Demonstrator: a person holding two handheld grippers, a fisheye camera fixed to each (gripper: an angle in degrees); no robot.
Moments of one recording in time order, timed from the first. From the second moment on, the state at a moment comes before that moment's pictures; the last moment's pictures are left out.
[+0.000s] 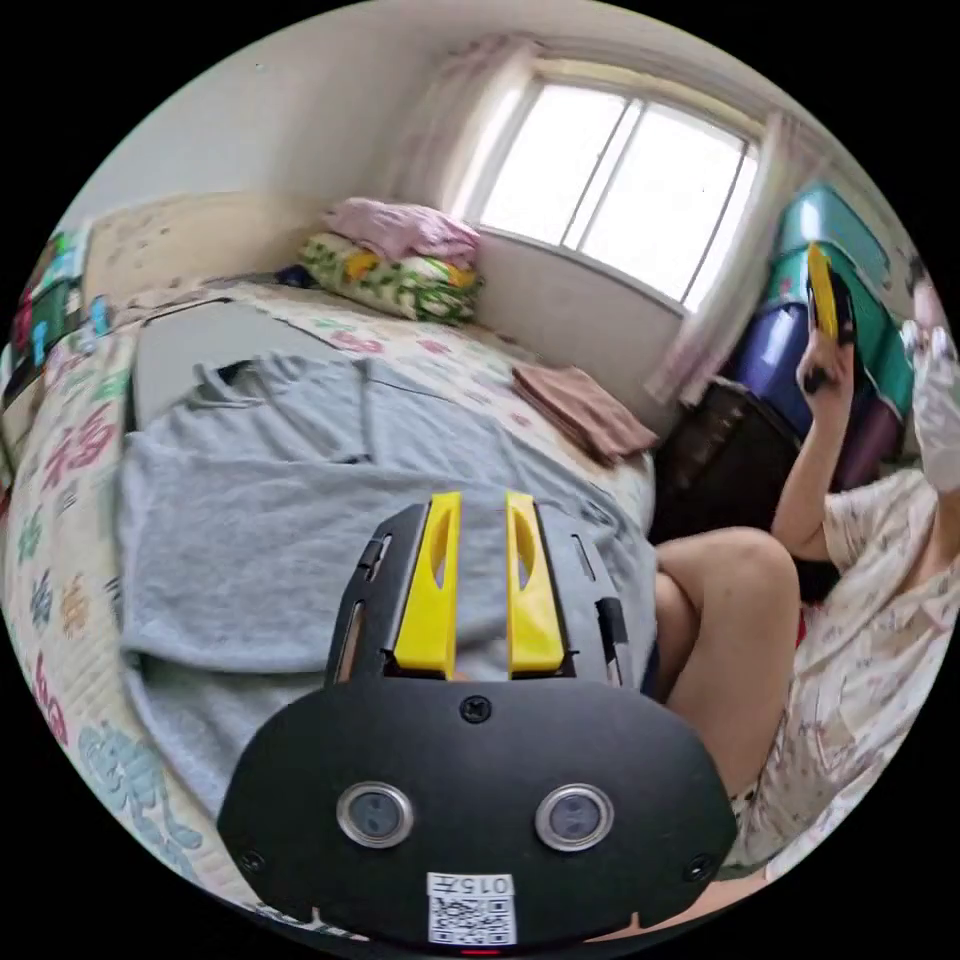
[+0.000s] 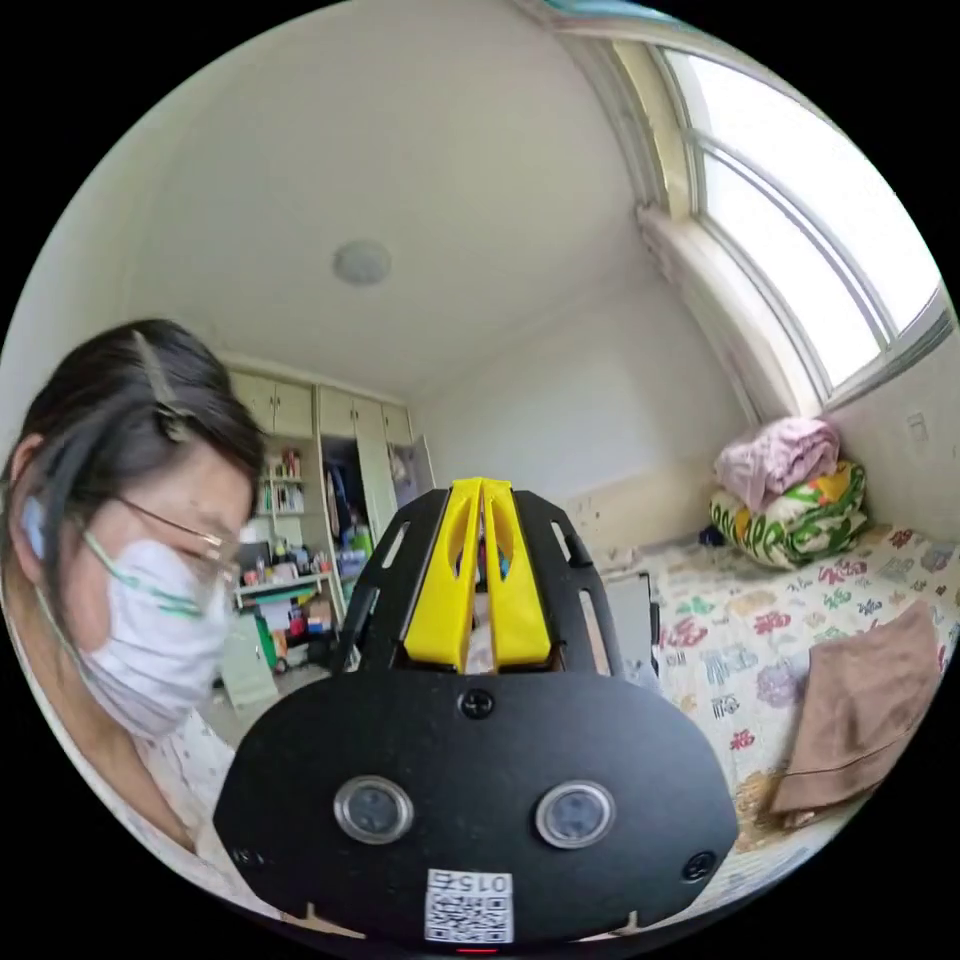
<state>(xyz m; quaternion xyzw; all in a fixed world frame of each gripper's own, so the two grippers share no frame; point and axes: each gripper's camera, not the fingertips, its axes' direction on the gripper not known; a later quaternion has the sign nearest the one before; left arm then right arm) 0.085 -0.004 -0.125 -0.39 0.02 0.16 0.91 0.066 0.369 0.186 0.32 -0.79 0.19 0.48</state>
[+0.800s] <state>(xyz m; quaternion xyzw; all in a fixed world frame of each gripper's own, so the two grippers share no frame) -0.011 -0.128 0.128 -0.34 -0.28 -0.02 0.90 -0.693 -0.059 0.293 -0.09 -0.70 -0.12 0.70</state>
